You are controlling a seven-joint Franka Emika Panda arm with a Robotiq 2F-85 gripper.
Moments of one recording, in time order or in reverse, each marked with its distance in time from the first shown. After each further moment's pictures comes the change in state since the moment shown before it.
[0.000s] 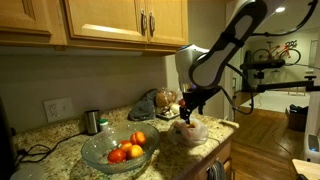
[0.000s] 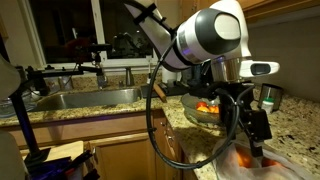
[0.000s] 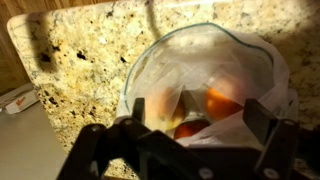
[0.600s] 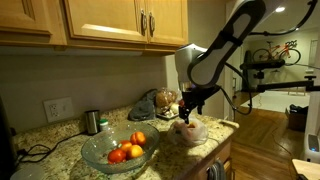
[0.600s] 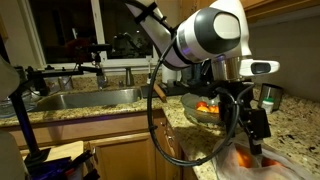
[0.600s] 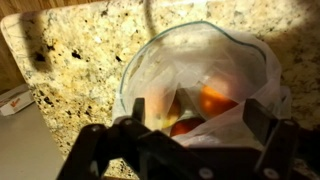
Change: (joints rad) arm 0.017 0.000 -0.015 0.007 0.035 0.000 -0.025
